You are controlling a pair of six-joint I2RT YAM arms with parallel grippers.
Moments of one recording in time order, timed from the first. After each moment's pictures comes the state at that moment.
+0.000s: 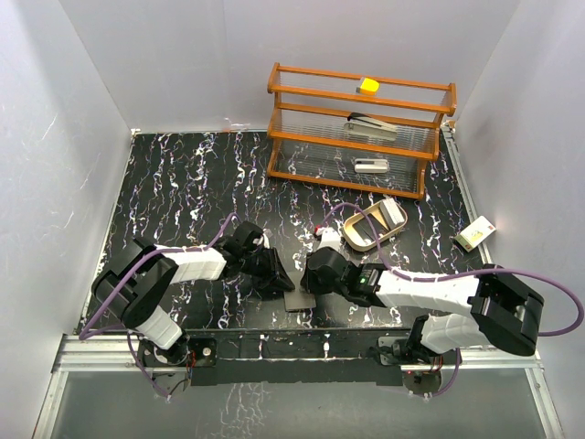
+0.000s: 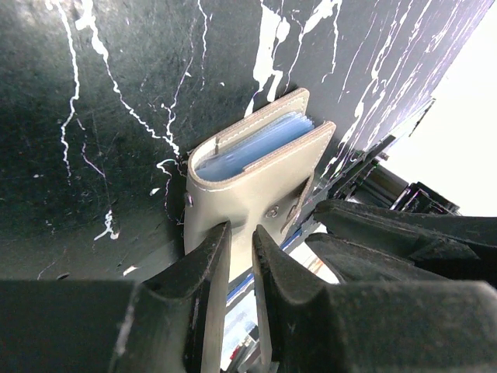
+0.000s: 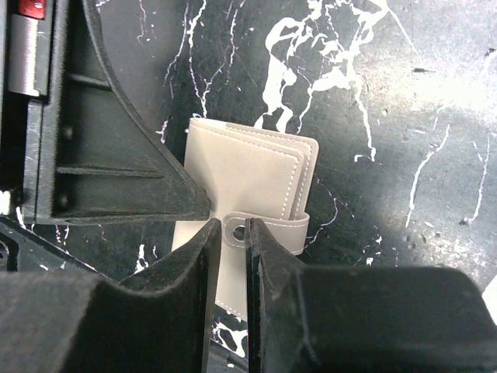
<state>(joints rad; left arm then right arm) -0.69 1.58 0.58 0.04 0.54 -1.05 1.07 1.28 0.60 -0.11 0.26 0.82</state>
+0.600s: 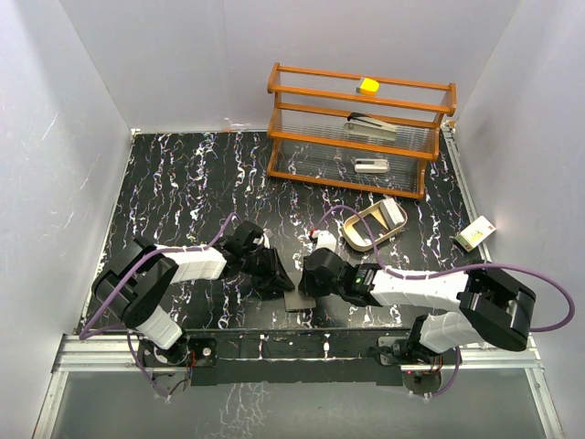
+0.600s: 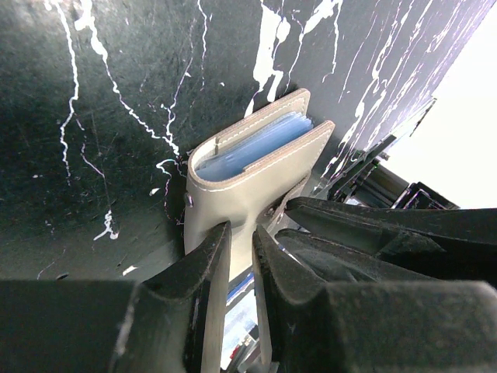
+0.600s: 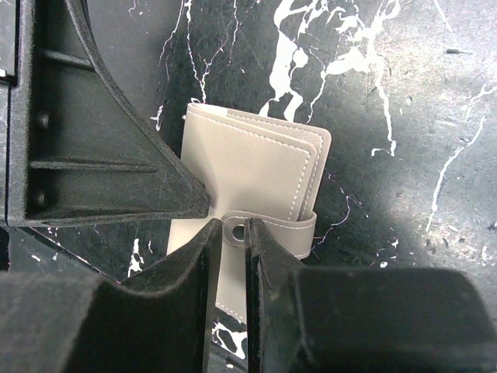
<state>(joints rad) -0.69 1.58 0.59 0.03 0.54 -1.04 1.06 1.33 0.61 -0.09 0.21 0.81</state>
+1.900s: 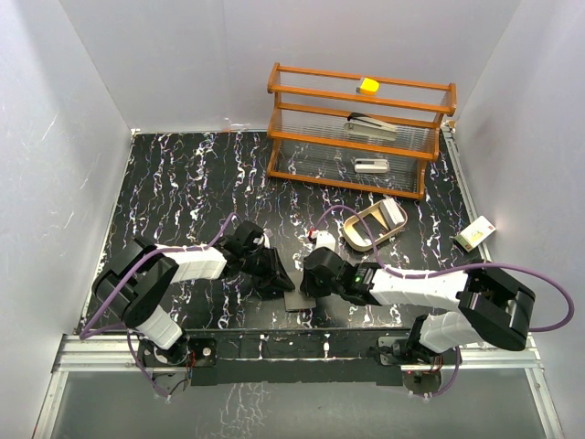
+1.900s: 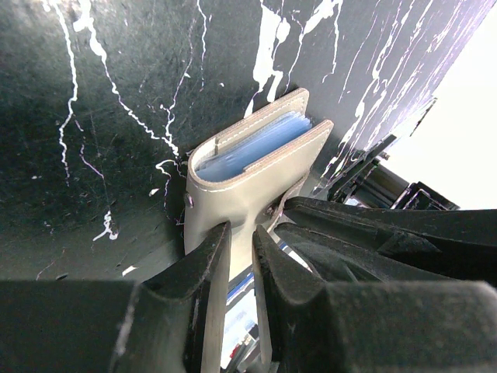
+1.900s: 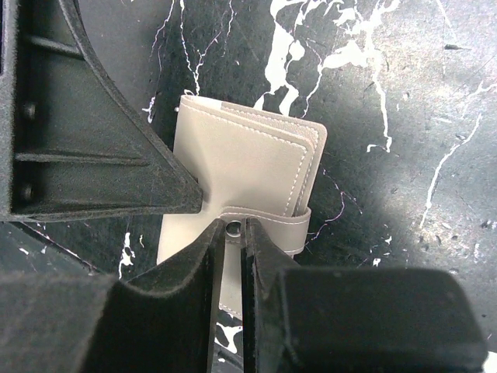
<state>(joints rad) -0.69 1.58 0.59 0.03 0.54 -1.04 1.06 1.34 0.61 -0.11 0.19 0.79</state>
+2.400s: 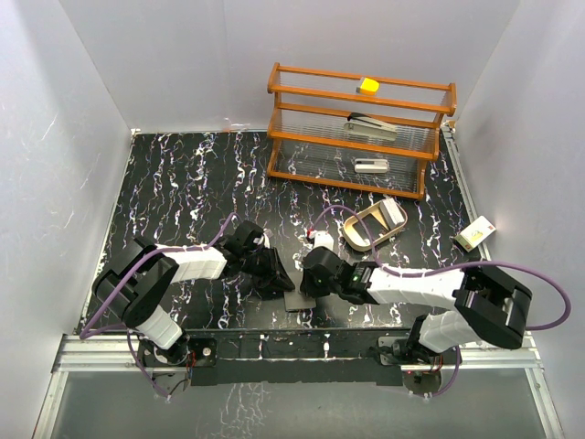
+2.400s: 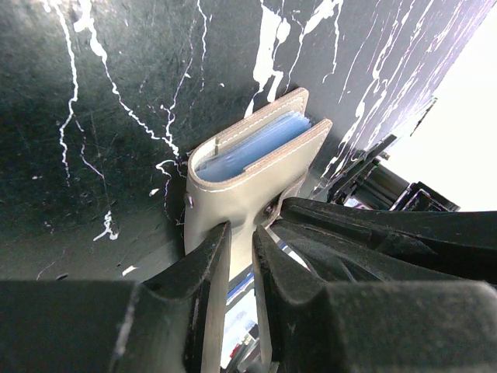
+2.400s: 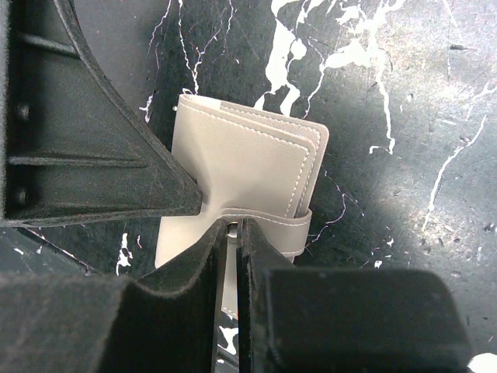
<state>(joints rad) -0.69 1.58 0.59 0.03 0.54 -1.04 1.06 1.36 0.62 -0.11 0.18 0.78</state>
